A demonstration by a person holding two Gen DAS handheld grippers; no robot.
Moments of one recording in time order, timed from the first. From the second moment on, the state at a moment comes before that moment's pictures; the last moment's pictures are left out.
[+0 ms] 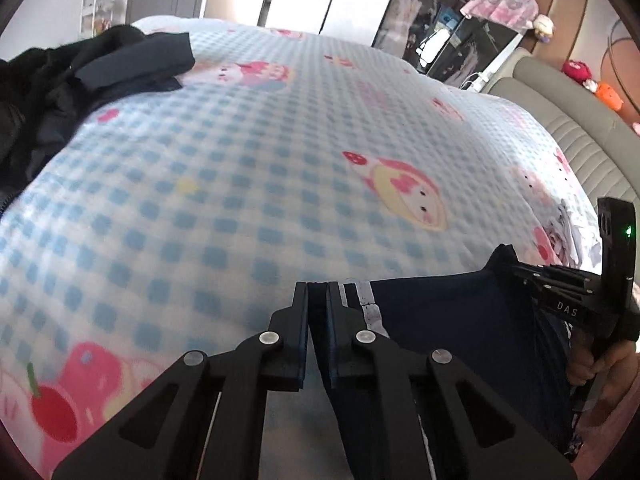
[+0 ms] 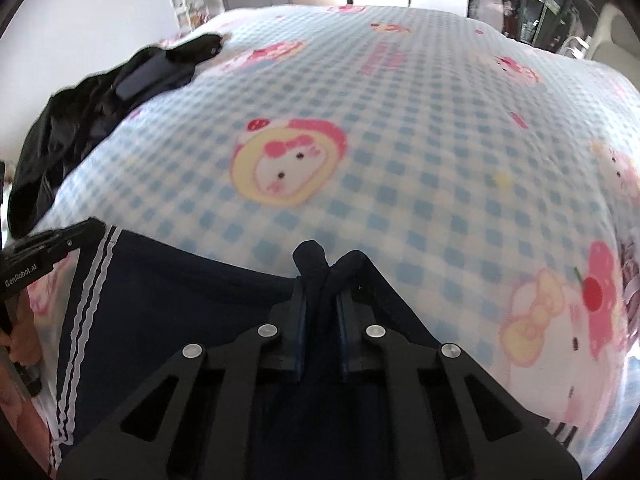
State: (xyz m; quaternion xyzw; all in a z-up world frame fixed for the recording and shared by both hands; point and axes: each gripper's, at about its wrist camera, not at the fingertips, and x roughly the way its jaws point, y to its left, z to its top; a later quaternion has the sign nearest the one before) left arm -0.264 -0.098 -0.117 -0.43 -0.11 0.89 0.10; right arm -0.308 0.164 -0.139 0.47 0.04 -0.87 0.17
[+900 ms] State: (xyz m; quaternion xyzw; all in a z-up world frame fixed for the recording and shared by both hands) left arm -0.290 0.110 -0.093 -0.46 0.08 0.83 0.30; right arm -0.240 0.346 -0.149 0.50 -0.09 -0.86 0.03
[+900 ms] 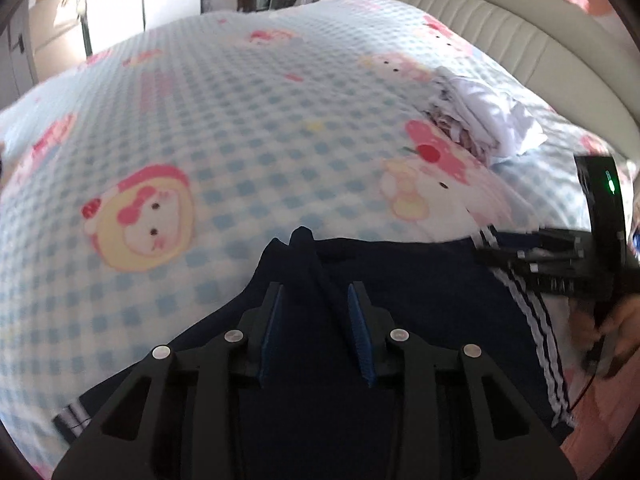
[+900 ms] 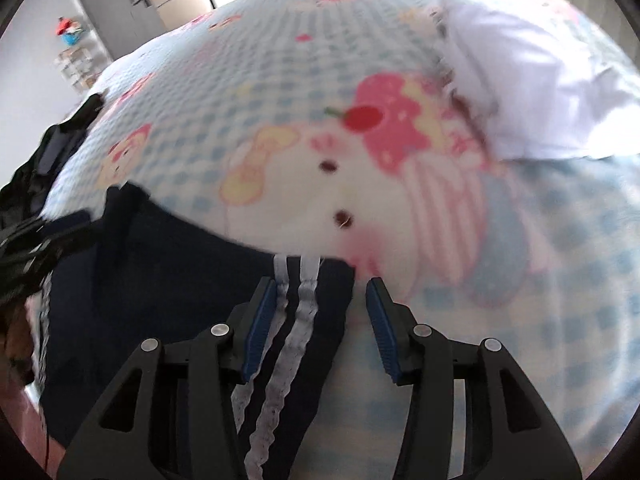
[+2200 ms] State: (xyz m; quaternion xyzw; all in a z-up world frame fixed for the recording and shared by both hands) left arm -0.251 0.134 -0.110 -0.40 0.24 0.86 0.21; right arm -0.216 0.371 -0.131 0.51 -0.08 -0.86 -0.05
